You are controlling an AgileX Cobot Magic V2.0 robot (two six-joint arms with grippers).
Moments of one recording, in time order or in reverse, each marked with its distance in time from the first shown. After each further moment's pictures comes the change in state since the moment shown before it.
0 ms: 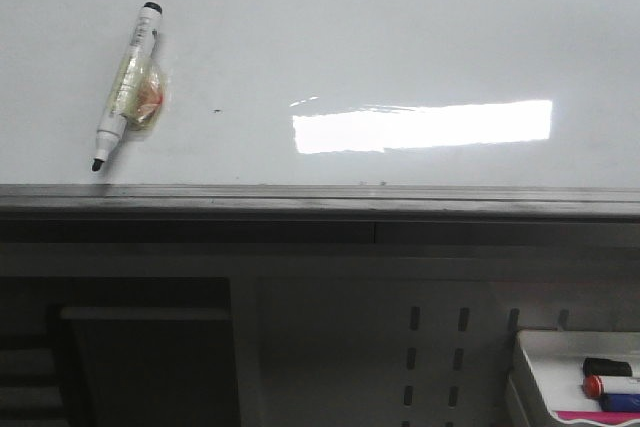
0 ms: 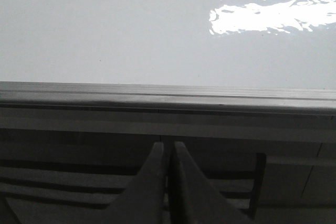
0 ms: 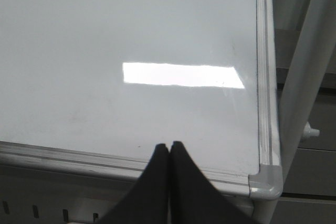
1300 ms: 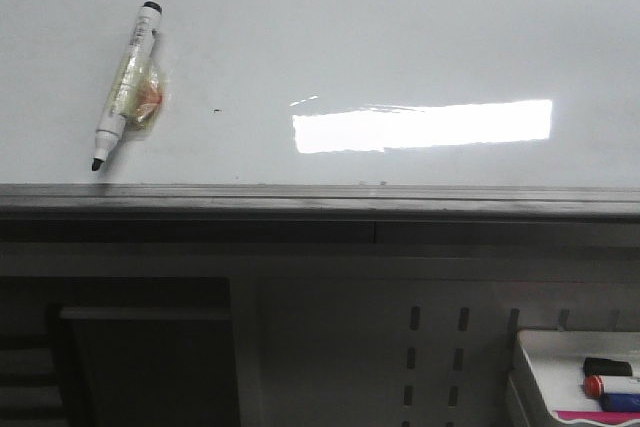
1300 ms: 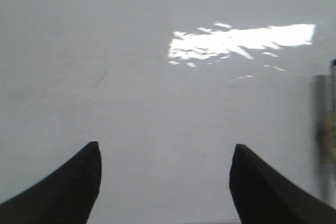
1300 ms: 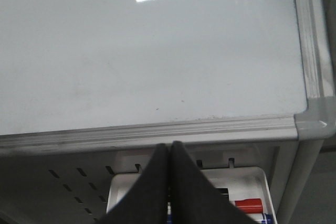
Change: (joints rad) left arm -0.121 0.709 -0.252 0.007 -0.524 0.000; right arm 0.000 0.472 -0.172 0.264 0.035 0.000
